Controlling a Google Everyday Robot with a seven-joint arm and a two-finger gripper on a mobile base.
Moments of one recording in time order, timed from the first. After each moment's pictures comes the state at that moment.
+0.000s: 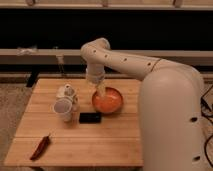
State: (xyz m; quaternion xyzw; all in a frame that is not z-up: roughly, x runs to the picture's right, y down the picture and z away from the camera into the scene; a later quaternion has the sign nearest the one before) arm -0.056 0.005 0.795 -0.30 -0.16 -0.32 0.88
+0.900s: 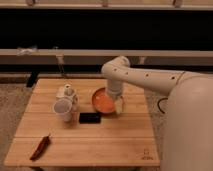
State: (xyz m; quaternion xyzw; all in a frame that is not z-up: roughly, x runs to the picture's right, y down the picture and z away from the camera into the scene) arm 0.046 0.088 0.817 -0.33 -0.09 -0.21 0.91
